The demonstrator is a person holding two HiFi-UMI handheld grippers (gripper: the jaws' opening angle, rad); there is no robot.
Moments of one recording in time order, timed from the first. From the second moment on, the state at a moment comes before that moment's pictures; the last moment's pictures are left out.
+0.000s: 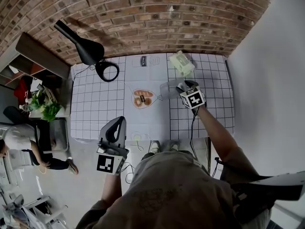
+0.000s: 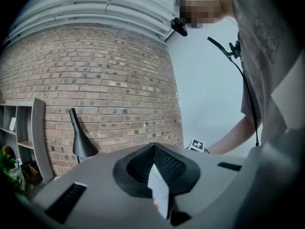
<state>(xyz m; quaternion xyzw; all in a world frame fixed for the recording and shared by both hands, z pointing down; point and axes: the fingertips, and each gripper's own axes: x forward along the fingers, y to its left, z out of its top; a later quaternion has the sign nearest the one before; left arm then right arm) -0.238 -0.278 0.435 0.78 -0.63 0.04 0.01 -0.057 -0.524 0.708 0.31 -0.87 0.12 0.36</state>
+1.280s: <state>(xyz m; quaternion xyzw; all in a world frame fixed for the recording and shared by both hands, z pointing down) -0.259 -0.280 0.451 0.77 -0.64 0.04 0.03 -0.052 -0.537 0.754 0.32 -0.81 0.23 0.44</state>
